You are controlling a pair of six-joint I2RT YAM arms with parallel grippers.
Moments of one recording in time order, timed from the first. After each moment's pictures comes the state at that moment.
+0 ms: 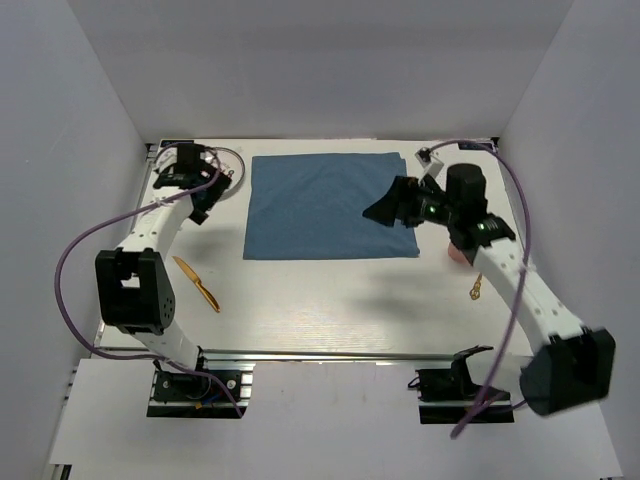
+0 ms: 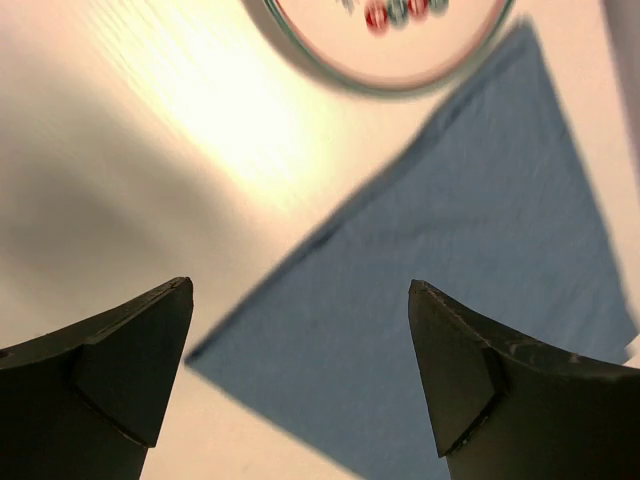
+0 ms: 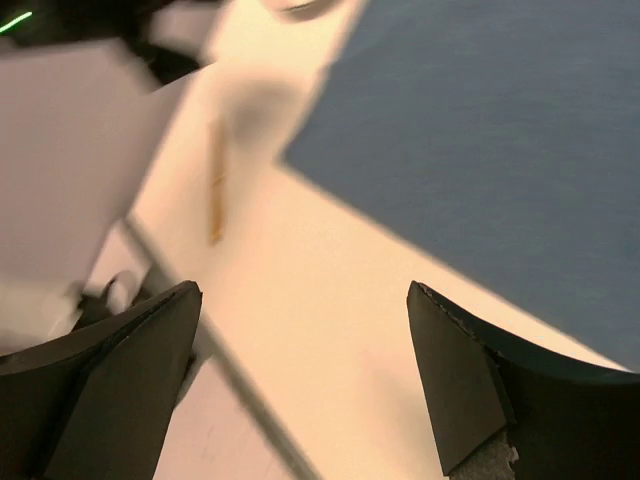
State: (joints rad) left arm -0.09 1.65 1.37 -0.62 -0.23 -0.94; right arm 0.30 1.28 1.08 -0.25 -0.54 0.44
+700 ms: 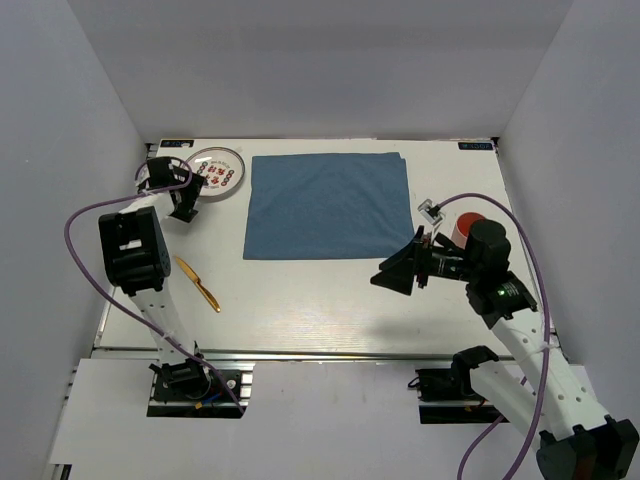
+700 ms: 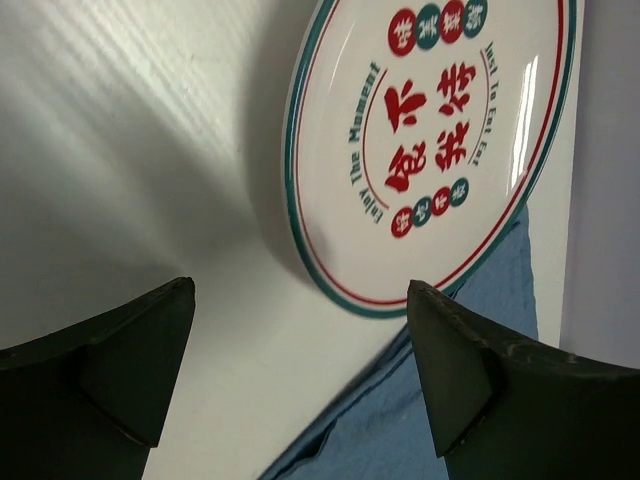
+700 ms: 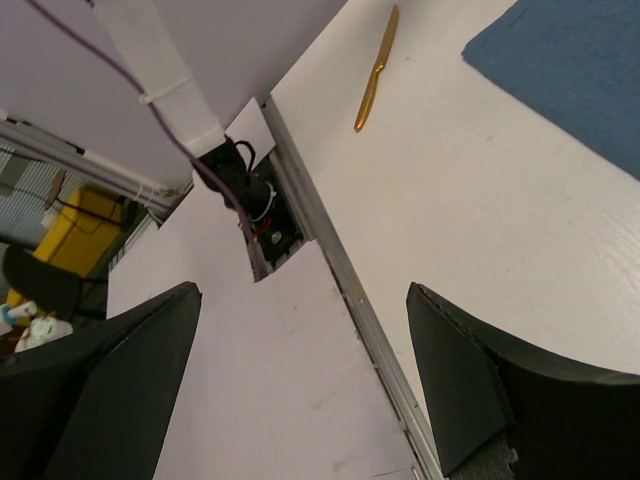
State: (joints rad) left arm 0.20 2.01 1.36 -0.17 0.07 -0.99; right arm 0.33 0.75 0.68 -0.17 -0.97 0.50
